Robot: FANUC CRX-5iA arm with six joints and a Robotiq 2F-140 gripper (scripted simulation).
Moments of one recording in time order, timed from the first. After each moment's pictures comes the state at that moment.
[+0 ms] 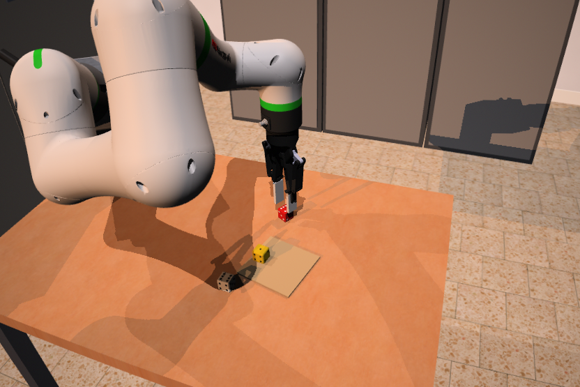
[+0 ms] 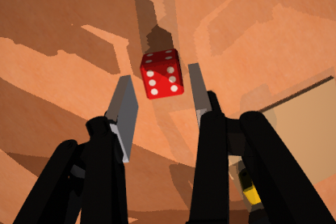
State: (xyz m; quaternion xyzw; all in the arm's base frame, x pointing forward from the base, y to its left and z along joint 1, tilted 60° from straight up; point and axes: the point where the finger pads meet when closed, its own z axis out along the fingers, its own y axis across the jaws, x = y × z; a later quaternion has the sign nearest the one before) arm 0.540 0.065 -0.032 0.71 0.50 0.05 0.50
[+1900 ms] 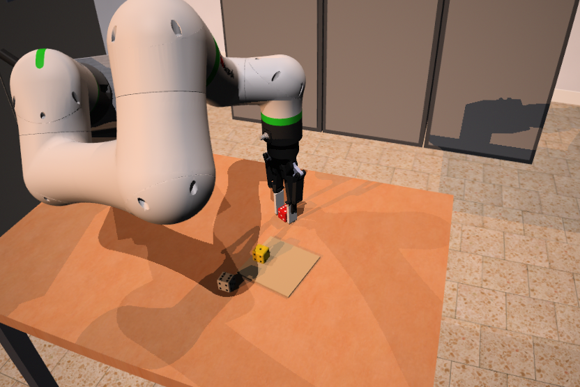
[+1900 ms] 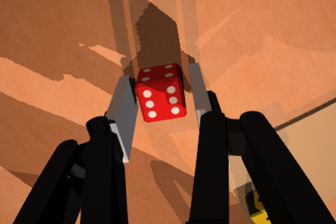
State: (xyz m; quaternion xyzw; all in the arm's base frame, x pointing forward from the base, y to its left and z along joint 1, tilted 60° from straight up) arm 0.559 0.043 -0.049 0.71 0.50 0.05 0.50
